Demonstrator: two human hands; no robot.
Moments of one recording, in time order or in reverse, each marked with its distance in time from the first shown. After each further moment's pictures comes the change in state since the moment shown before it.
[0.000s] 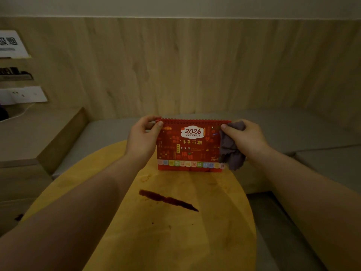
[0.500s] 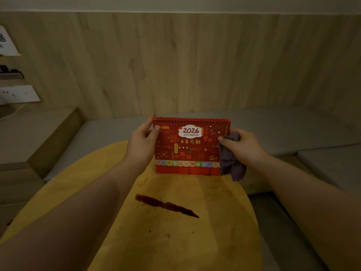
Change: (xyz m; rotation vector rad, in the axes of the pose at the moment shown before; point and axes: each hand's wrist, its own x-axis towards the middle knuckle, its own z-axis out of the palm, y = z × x) left_hand 0.010 -0.025 0.007 -0.059 -0.091 -0.053; right_hand 0.005 0.029 0.006 -0.091 -0.165 -0.013
